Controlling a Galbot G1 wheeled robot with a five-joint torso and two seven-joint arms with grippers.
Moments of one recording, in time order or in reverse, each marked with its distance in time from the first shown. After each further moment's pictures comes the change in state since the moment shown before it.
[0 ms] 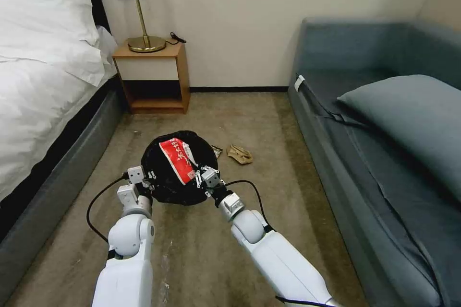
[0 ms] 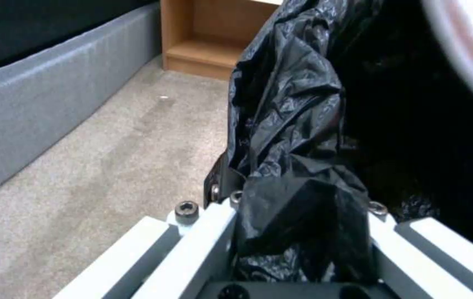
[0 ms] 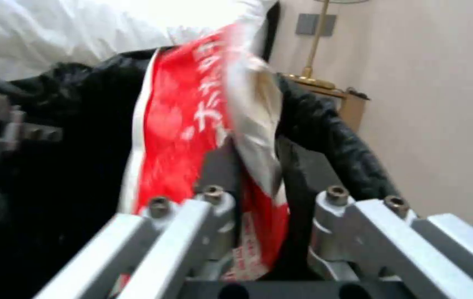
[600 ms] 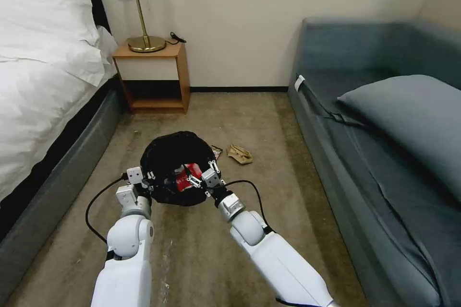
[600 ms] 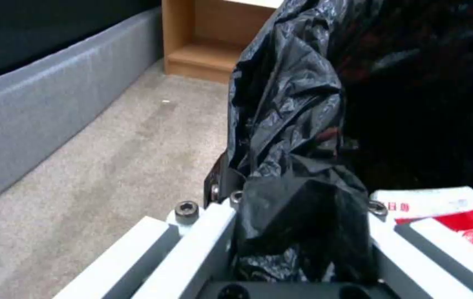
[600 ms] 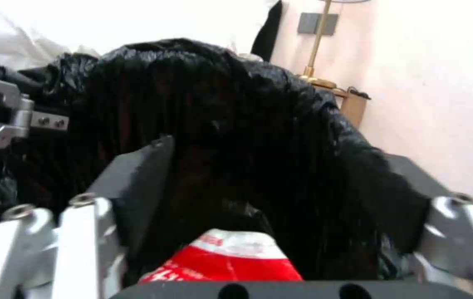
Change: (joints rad) left arm 0.005 0.007 -0.003 -0.009 0.001 -0.003 0.003; right arm -0.015 -0.017 -0.006 0.025 -0.002 -0.007 0.000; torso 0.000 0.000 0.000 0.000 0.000
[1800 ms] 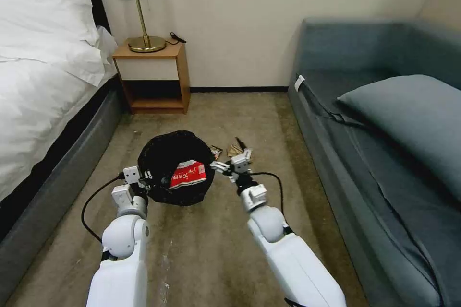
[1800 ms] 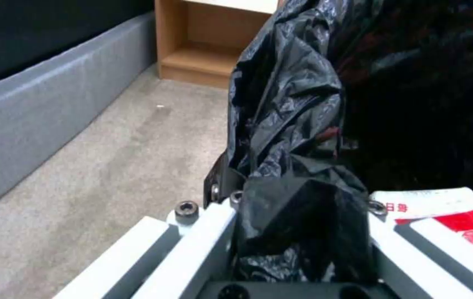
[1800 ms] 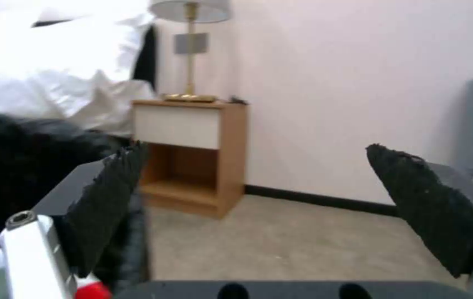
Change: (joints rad) left arm 0.001 0.017 -0.017 -0.006 -0.014 0.002 0.041; right arm -0.173 -0.014 0.278 0.234 0.059 -0.050 0.077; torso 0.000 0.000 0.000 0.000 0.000
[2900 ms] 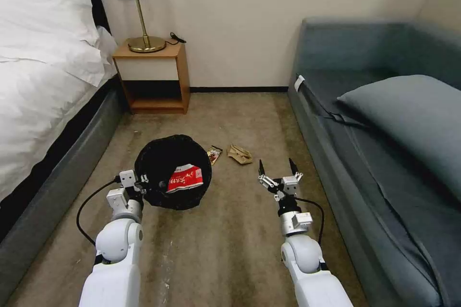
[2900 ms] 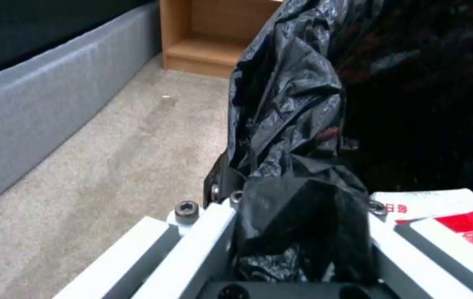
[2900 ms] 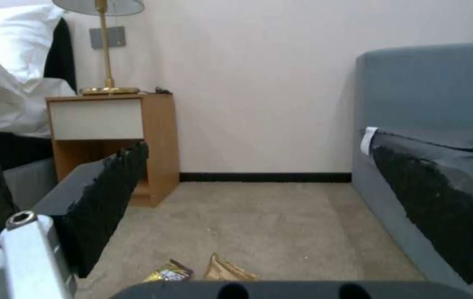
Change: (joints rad) left arm 0.019 0.034 -0.008 0.020 -0.028 -0.011 0.004; right arm -0.199 0.053 0.243 0.028 -0.006 0.122 -0.056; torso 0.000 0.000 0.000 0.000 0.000
